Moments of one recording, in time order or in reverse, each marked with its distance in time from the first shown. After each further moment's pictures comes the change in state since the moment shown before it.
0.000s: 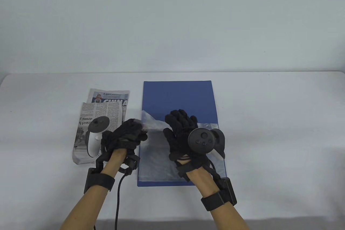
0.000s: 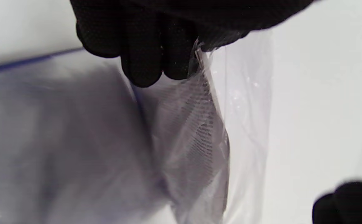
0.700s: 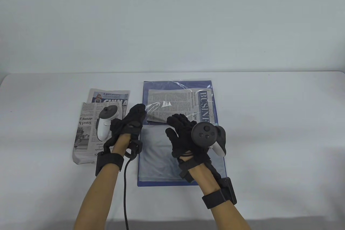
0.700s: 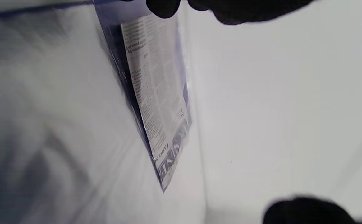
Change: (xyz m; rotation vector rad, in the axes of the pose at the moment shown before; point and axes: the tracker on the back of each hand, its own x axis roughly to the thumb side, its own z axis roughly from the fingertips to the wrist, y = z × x) left_hand -0.010 0.002 -0.055 -0.163 -0.060 -0.046; right_hand -0.034 0.027 -0.005 0.217 0.157 -0.182
